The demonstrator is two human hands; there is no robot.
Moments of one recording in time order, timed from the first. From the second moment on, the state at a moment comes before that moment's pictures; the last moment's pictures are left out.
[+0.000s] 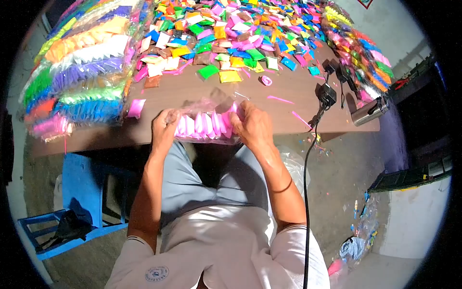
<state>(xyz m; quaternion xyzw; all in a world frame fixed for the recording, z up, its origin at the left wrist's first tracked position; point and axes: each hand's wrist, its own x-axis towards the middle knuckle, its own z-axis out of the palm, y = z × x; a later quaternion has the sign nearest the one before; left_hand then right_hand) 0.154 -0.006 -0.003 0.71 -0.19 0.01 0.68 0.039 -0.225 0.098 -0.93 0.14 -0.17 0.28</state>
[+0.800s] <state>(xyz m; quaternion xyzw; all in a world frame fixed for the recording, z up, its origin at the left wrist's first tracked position) 0.151 -0.004 0.005 0.72 -0.18 0.01 0.67 0.041 -0.228 0.085 -0.98 0.05 -0.16 0.10</state>
